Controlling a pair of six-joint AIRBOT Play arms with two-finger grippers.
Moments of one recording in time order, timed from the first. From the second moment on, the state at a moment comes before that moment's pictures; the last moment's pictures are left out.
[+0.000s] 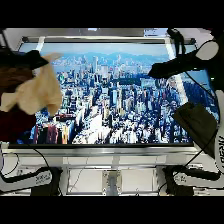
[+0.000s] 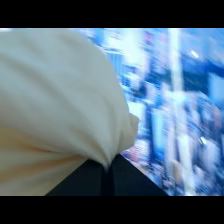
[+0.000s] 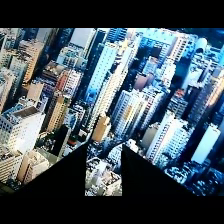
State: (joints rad) left arm 0.14 -1.35 1.65 0.96 -1.25 -1.33; right arm 0.05 -1.38 1.67 -1.14 1.36 1.39
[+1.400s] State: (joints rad) left arm -0.32 -1.69 1.59 1.47 -1.20 -1.63; right arm -0.01 -1.65 1.38 -1.11 1.21 1.36
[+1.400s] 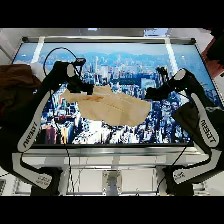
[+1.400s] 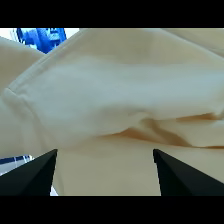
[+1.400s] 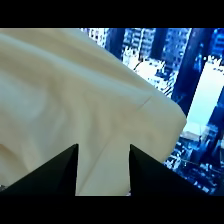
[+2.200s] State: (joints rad) left arm -0.30 -1.82 1.76 1.49 -1.17 -1.53; right arm -0.01 -1.71 1.38 -1.41 1.22 1.39
